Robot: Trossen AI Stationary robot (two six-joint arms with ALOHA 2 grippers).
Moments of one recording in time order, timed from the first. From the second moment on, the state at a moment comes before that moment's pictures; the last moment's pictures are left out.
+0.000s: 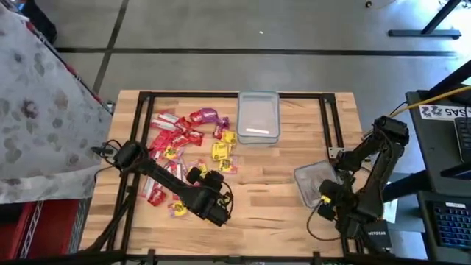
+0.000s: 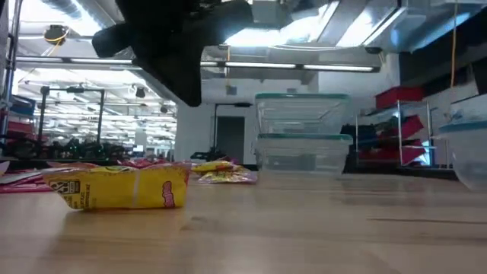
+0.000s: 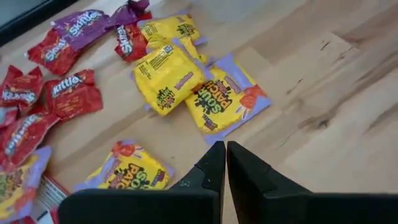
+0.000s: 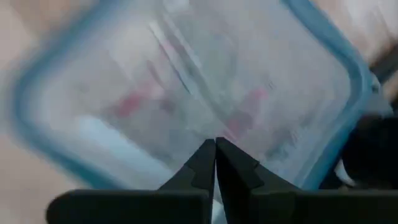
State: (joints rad) left arm -0.51 2.04 1.60 -1.19 -0.84 -1.47; right arm 1.19 1.44 0.96 -1.39 0.33 1.79
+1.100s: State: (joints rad) left arm -0.20 1.85 1.60 -1.19 -0.66 -0.79; right arm 0.20 1.18 0.88 -0.60 0.55 -0.53
